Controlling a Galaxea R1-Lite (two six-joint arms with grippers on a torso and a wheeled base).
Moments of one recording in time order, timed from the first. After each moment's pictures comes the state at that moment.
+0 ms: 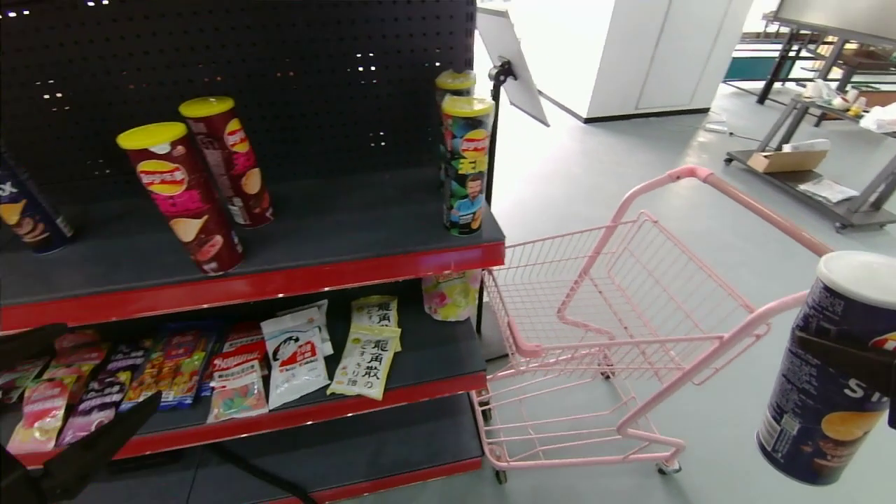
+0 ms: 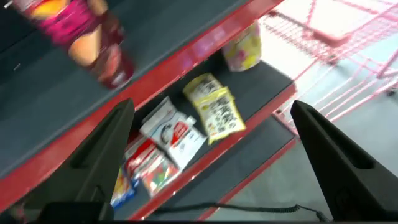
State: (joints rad) left arm 0.03 0.80 -0.36 -0.25 -0.33 0.40; right arm 0.20 0.98 -0.63 0.05 -0.02 -0.14
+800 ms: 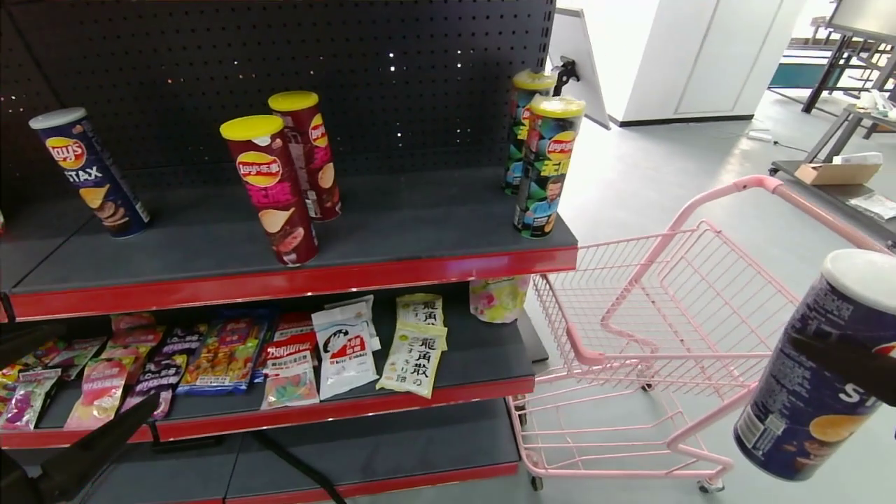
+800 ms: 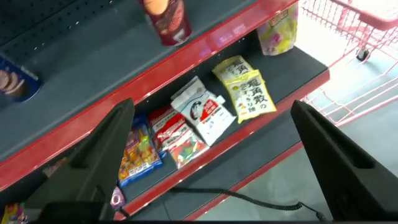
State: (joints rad) left arm 0.03 0.79 -0.36 -0.25 -0.33 0.39; right arm 0.21 0.93 -0.57 -0.05 0.10 -0.14
